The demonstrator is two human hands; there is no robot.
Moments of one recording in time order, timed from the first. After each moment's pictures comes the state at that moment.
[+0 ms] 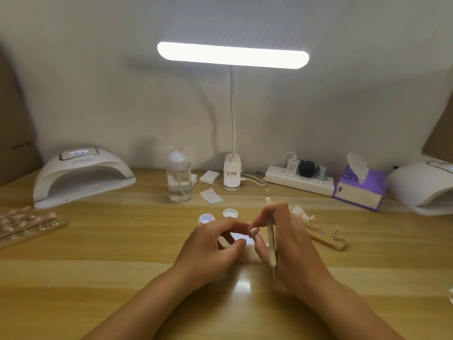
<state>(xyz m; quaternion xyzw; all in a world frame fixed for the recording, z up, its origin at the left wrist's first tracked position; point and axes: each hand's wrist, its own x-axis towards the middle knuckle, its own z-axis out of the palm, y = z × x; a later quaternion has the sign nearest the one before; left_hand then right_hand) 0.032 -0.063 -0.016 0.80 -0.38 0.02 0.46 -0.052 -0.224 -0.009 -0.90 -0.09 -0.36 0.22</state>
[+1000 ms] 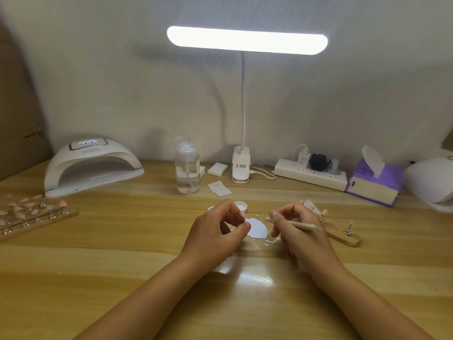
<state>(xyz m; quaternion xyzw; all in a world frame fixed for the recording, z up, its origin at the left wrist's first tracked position) 0.043 -0.062 -0.021 0.79 -0.31 0.03 0.53 -0.035 -0.231 -0.015 -0.78 0.13 -0.24 0.56</state>
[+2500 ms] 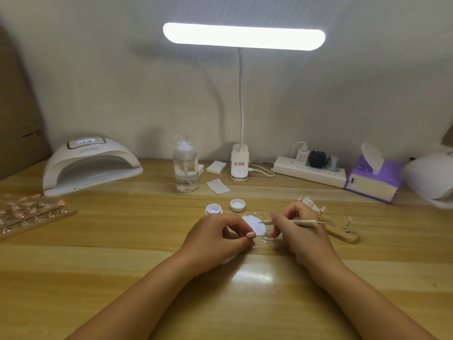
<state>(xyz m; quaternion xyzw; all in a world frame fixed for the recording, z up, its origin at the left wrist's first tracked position) 0.042 -0.061 -0.021 0.83 -0.33 -0.06 0.44 -0.035 -0.230 -0.012 -0.79 0.19 -0.23 0.54</state>
